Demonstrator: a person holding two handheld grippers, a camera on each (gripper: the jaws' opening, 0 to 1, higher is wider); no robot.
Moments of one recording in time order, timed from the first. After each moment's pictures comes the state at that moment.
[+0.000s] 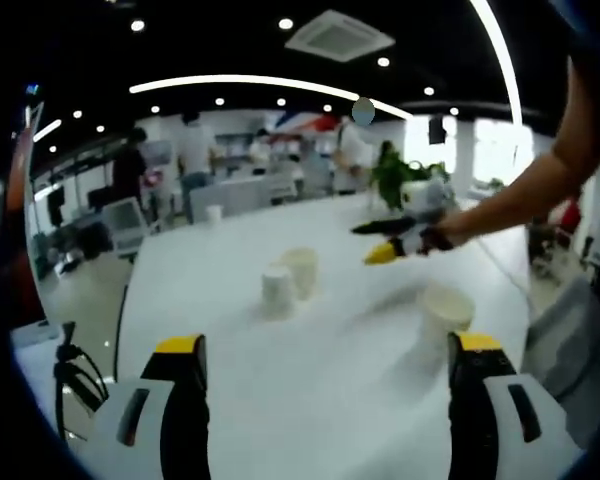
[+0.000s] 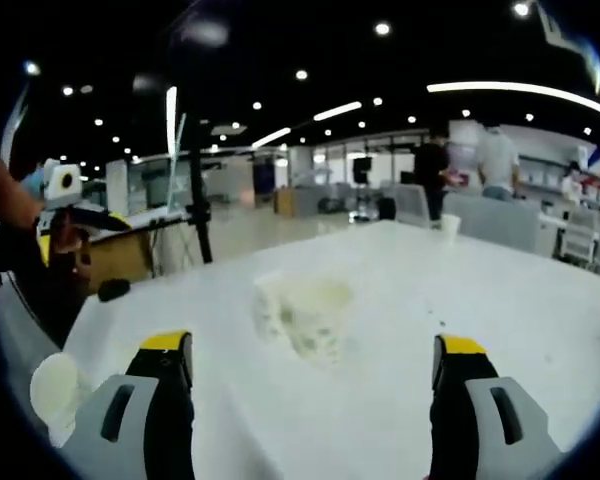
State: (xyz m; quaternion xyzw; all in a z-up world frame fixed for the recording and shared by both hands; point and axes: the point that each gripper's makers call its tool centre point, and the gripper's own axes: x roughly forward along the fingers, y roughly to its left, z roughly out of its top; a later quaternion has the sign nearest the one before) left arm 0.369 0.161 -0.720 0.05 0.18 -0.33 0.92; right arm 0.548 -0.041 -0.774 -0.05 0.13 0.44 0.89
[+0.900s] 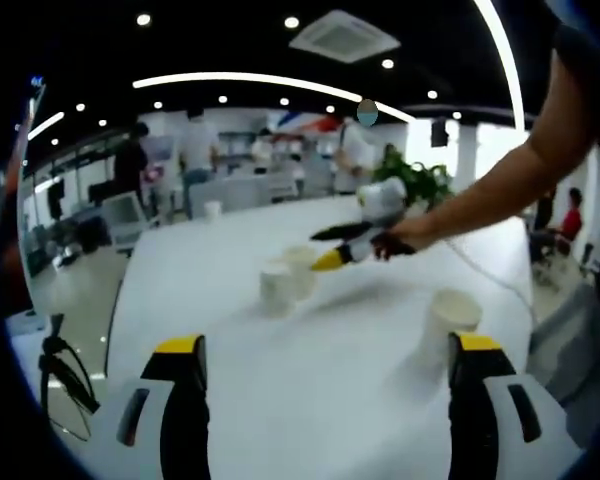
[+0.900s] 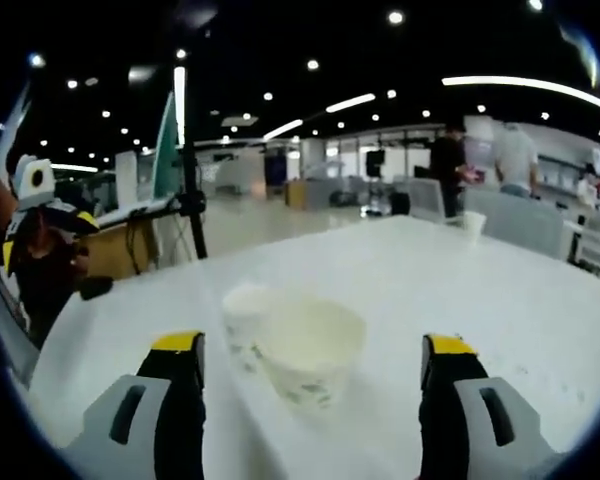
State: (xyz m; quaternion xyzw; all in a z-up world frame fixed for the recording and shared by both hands) left arm 0.376 0.158 -0.728 0.04 0.18 -0.33 0.93; right arm 0.602 0.021 -0.795 -0.06 0.15 0.46 0.87
